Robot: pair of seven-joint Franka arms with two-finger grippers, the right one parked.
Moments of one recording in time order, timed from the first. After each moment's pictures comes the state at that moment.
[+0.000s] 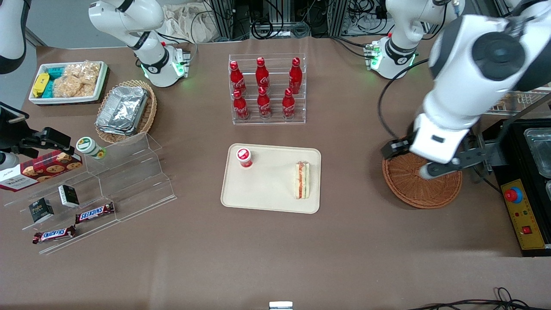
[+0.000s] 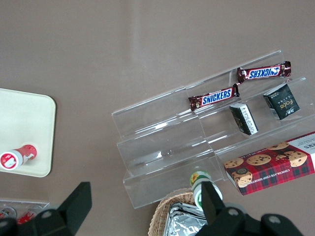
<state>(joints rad) -0.30 0.19 0.00 -1.44 0.05 1.64 -0.57</state>
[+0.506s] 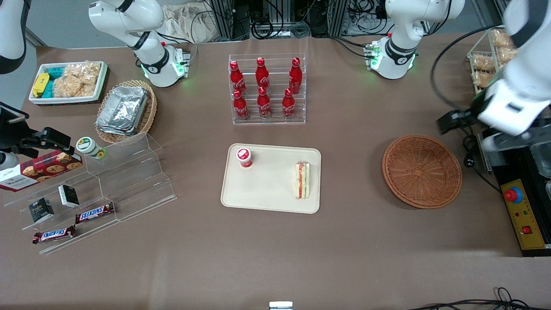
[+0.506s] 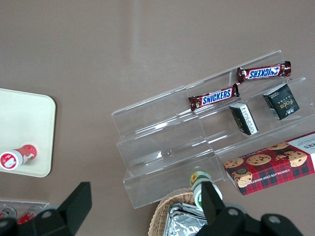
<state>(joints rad) -0.10 0.00 0.00 -1.56 0.05 1.52 -0.24</state>
